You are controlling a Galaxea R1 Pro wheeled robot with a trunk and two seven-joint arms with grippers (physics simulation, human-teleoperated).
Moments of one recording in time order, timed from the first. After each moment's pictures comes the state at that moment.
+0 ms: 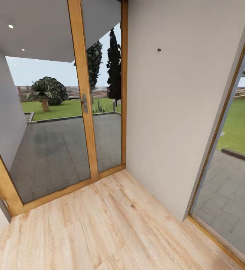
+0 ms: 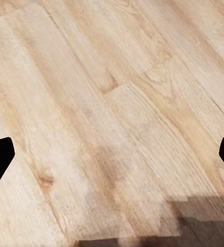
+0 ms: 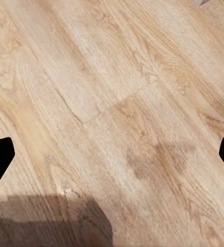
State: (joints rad) left arm 0.05 -0.05 0.01 -0.70 0.00 -0.11 0.00; right arm -0.07 -0.05 0.00 -0.41 0.00 -0.26 0.00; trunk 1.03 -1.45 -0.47
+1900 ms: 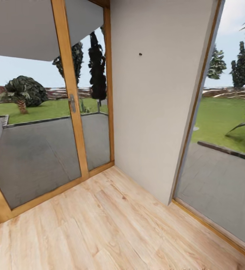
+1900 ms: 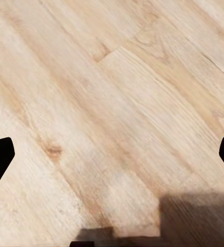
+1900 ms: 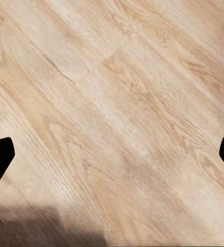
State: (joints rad) left arm 0.05 -0.04 0.01 -0.66 -0.01 -0.11 0.00; right arm -0.08 -0.06 -0.01 -0.42 -0.01 -0.25 0.00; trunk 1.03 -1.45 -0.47
